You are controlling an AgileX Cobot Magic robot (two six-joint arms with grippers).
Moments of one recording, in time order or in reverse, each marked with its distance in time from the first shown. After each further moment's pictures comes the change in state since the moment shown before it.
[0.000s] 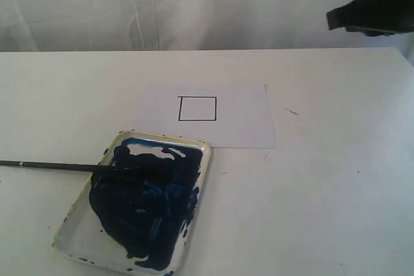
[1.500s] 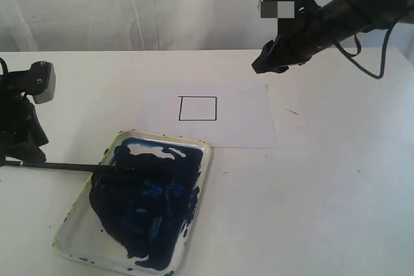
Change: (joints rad) left arm 0.000 0.473 -0.138 -0.355 0.073 1.424; right arm 0.004 0.601 -0.381 0.586 0.130 -0.852
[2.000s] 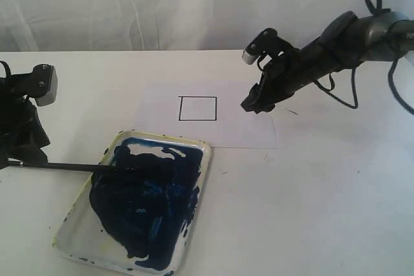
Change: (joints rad) left arm 0.000 0.013 0.001 -0.004 -0.019 0.010; right arm 0.034 0.190 -0.006 0.061 -0.055 -0.234
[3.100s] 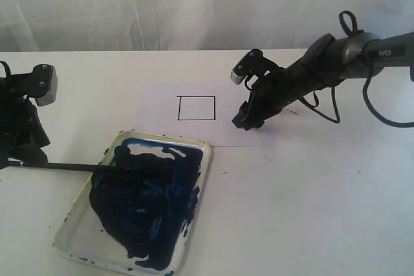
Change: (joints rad) left arm 0.000 0.000 0.000 0.000 -0.003 0.000; right arm 0.035 0.085 -0.002 0.023 -0.042 -0.029
